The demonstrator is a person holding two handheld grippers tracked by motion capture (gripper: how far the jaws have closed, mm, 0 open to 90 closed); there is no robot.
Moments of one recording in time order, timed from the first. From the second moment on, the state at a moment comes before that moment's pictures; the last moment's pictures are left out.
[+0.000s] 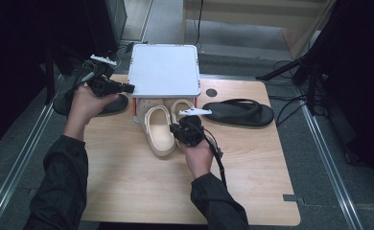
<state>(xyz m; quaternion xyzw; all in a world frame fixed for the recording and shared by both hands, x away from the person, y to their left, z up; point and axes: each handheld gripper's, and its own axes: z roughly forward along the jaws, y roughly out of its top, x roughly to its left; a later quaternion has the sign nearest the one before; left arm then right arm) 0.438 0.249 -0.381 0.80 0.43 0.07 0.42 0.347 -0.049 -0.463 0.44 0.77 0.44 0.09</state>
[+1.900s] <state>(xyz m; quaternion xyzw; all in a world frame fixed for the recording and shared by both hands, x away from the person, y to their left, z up) 0.438 0.249 -0.381 0.80 0.43 0.07 0.42 0.302 -0.019 -0.514 0.41 0.81 0.41 0.07</state>
